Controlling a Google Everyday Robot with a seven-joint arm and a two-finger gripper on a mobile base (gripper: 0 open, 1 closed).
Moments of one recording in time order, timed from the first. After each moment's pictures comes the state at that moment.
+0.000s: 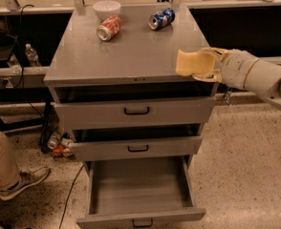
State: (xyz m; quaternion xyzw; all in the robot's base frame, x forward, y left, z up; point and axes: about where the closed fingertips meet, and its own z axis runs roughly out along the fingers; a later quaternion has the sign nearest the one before) arm 0.662 -0.198 0.897 -0.60 0.44 -0.17 0.65
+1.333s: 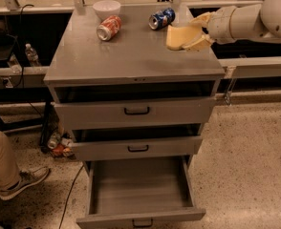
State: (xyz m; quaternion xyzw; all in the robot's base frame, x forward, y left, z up) arm 0.767 -0.179 0.930 -0.59 0.59 -0.03 0.55
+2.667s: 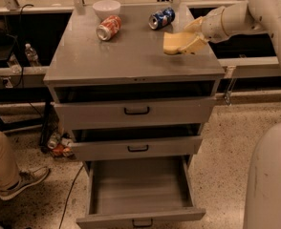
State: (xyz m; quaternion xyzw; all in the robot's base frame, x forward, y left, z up) arm 0.793 -0.171 0.897 -0.60 0.64 0.04 0.49
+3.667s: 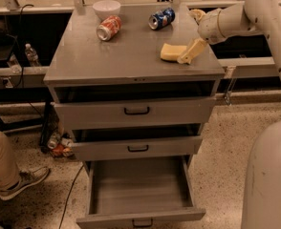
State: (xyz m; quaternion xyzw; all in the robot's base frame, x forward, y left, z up) arm 0.795 -0.162 0.889 -0.60 0.63 0.05 0.48
